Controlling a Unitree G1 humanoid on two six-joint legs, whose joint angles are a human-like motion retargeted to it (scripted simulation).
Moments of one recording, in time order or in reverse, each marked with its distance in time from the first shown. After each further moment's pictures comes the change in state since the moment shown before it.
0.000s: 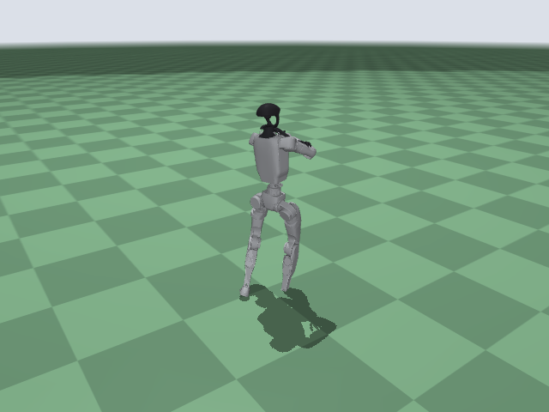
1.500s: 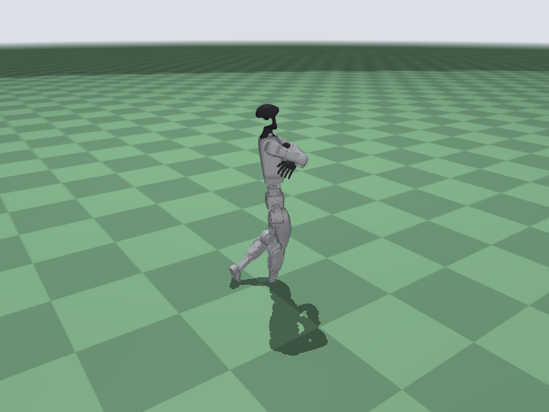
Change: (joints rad) left arm 0.100 -0.067 -0.210 -0.107 -0.062 0.170 -0.504; right arm -0.031 0.187 0.341 0.095 0.290 0.298 0.509; waist 0.054 0.107 -0.019; left_leg 0.048 0.114 -0.051 0.194 0.586 -0.245; right_leg 0.274 0.328 0.213 -0.466 0.421 0.000
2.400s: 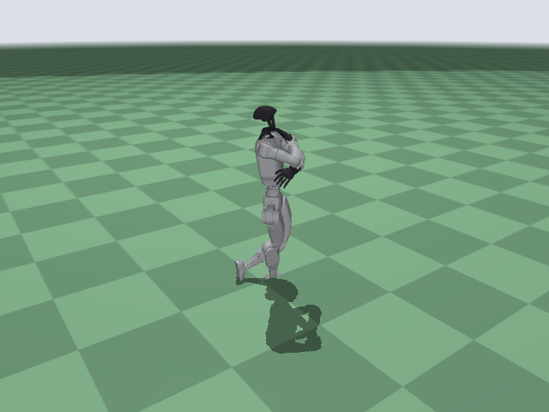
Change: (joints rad) left arm 0.152 0.021 0.000 0.131 -0.005 0.004 -0.015; right arm -0.122 0.028 -0.230 -0.028 0.418 0.024 -0.064; waist 0.001 0.116 -0.093; left_leg -0.214 -0.067 -0.173 0.155 0.171 -0.095; right_leg 0.007 0.157 0.071 -0.136 0.225 0.000
